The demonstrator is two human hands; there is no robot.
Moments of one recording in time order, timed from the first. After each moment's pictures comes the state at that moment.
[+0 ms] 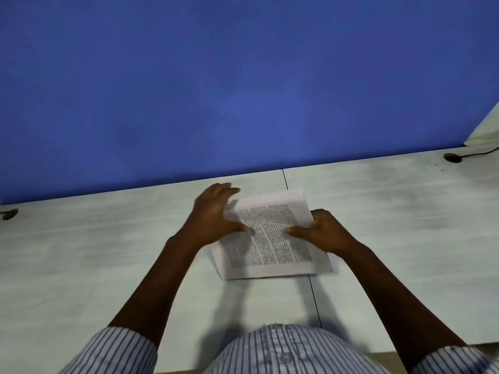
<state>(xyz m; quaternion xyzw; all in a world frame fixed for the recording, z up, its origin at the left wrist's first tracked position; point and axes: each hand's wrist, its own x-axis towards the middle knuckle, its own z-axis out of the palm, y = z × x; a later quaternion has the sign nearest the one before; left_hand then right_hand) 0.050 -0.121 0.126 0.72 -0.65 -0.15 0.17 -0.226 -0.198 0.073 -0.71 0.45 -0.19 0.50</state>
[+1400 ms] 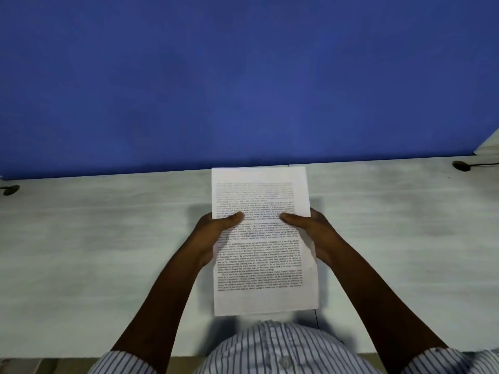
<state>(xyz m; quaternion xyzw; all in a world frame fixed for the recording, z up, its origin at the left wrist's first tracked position) 0.032 -0.078 0.103 0.61 -0.24 -0.56 0.51 -0.191 -0.185 0.075 -0.43 0.42 -0.28 0.75</state>
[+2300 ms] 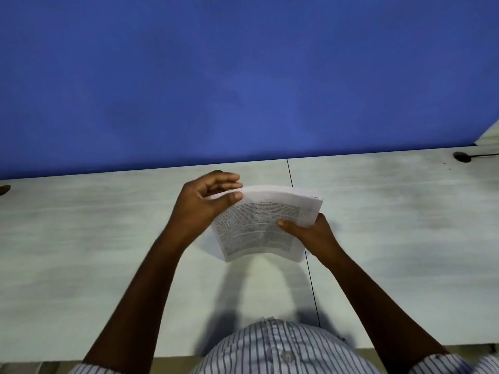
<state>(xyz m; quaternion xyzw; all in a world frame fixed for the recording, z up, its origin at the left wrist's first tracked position) 0.036 -0.083 0.174 0.65 -0.49 -0.32 0.48 -0.191 -0.170 0.060 -0.55 0.46 -0.33 0.62</state>
